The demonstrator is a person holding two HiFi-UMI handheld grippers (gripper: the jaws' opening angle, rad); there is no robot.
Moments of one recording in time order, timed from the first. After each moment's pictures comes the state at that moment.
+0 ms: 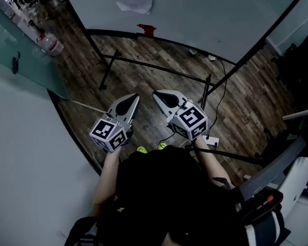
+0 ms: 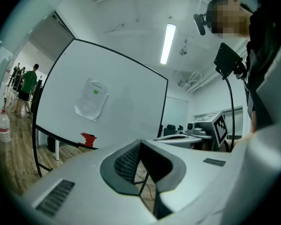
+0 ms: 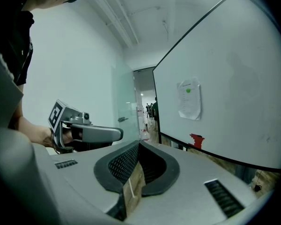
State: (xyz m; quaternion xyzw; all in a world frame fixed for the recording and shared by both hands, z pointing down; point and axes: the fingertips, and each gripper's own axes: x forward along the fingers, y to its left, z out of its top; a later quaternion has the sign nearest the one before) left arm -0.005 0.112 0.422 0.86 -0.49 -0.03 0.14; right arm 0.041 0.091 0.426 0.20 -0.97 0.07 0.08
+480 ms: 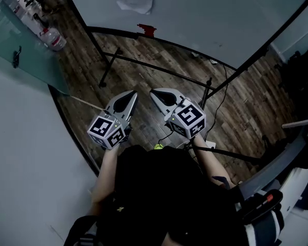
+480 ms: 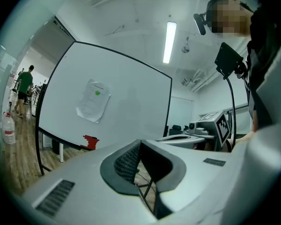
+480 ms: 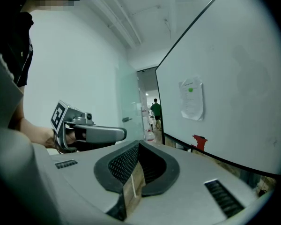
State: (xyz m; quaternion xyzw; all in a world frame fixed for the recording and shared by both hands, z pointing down) left arm 0.007 0.088 0.420 0.85 -0.52 -0.03 0.13; right arm 0.049 0.073 0.424 0.15 -0.98 0.07 0.07
